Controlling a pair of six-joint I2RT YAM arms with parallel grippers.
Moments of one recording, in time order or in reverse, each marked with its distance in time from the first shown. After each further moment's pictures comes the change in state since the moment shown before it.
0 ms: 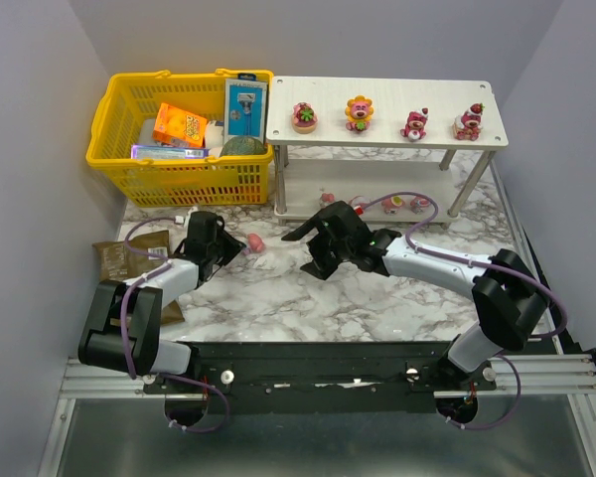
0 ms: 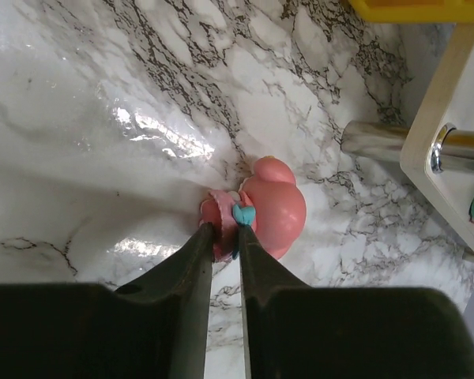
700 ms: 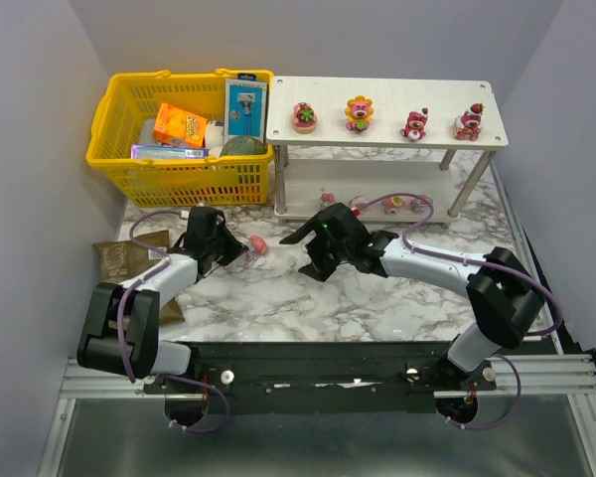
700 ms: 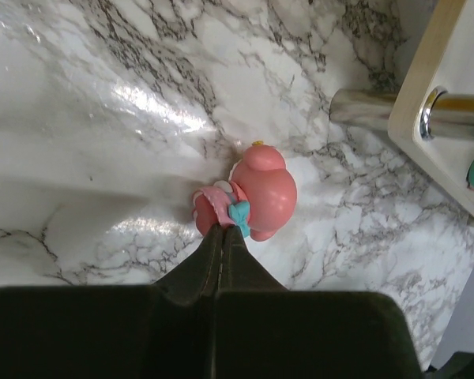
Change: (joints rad) left arm 0.002 -0.007 0.057 -0.103 0.084 0.055; right arm 0.000 0.020 -0.017 0.040 -0.033 -0.009
